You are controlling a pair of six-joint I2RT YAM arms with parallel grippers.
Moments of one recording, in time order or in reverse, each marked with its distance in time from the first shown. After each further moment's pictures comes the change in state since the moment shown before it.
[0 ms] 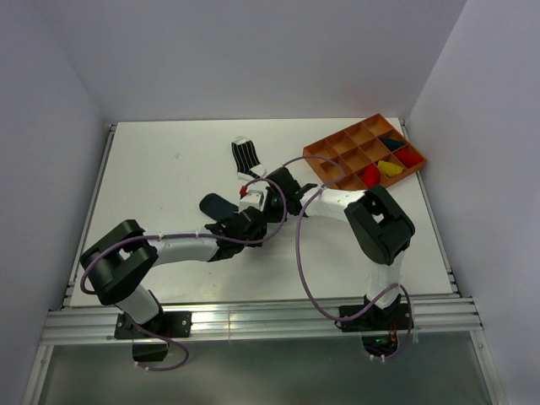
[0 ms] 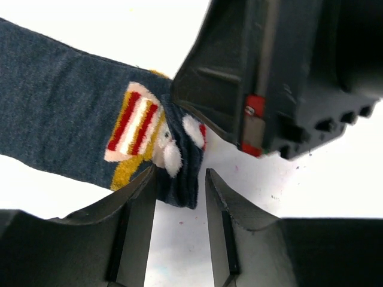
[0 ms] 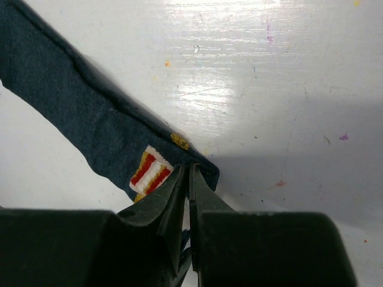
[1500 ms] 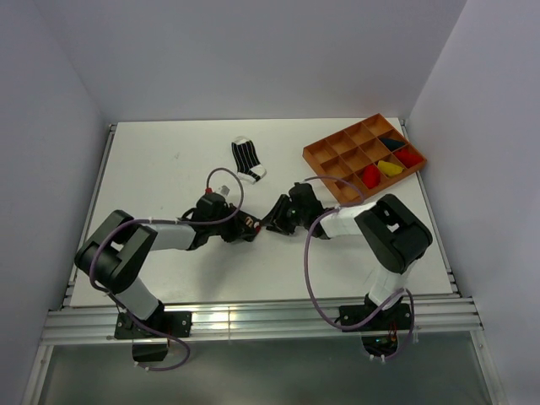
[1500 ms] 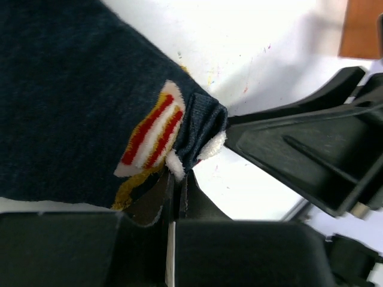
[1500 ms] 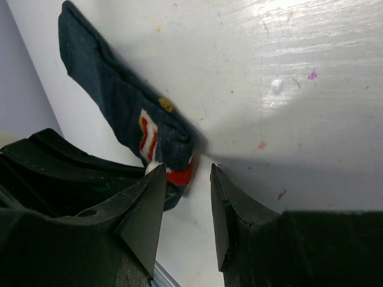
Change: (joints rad) left arm 0.357 0.034 -0.151 0.244 0.641 -0.344; right arm -0.068 -0.136 -0.382 0.485 -0.154 0.234
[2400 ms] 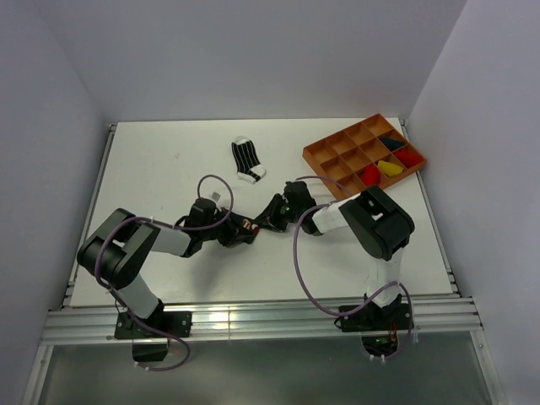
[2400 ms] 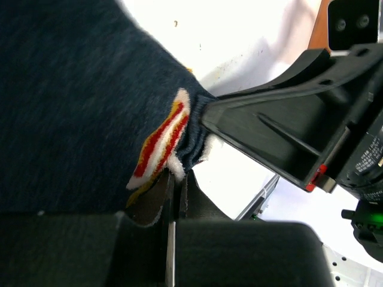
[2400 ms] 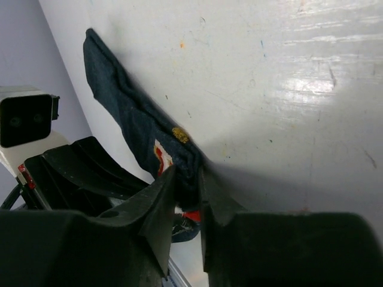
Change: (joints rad) left arm 0.061 0.030 -0.127 0.227 0.112 -0.208; right arm -0.002 0.163 0.067 0.146 -0.124 0.052
